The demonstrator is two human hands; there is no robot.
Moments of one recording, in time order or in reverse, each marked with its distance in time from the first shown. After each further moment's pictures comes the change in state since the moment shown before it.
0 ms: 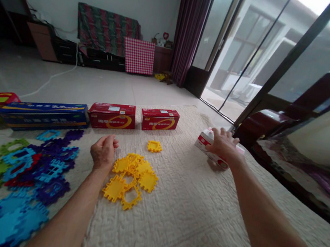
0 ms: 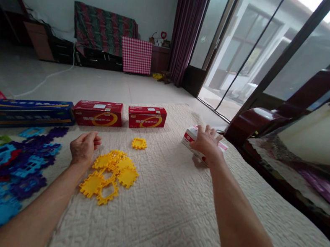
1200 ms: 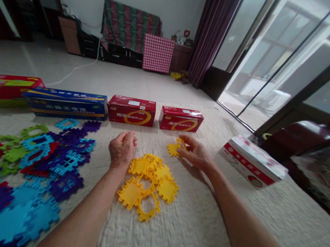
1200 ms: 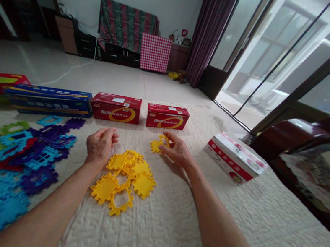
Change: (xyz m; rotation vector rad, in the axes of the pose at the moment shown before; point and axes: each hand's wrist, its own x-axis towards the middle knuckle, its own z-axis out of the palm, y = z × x) left_hand -0.002 -0.002 0.001 0.050 -0.037 0.019; right_hand -0.011 -0.126 0.084 1.115 -0.284 -0.474
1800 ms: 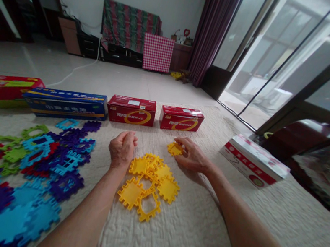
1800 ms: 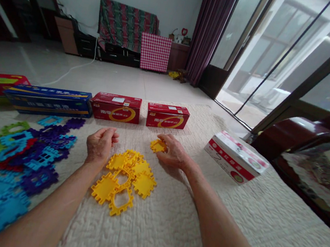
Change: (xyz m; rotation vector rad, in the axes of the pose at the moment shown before) left_hand 0.002 -0.004 0.000 0.000 -0.004 0.012; right_hand -0.004 -0.014 0.003 -0.515 -0.097 -0.164
